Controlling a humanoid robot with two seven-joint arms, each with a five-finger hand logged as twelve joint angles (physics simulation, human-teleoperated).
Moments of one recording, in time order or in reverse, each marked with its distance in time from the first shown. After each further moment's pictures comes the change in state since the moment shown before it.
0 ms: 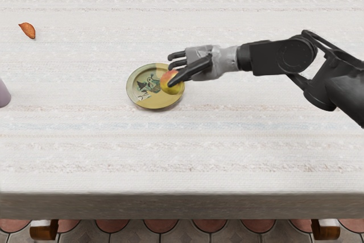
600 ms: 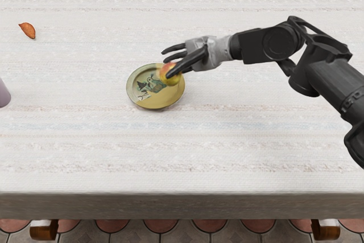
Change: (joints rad) left arm 0.000 0.000 0.000 0.000 0.000 0.000 0.000; right arm 0.115 0.131 -0.025 -0.260 -0.094 -0.013 0.000
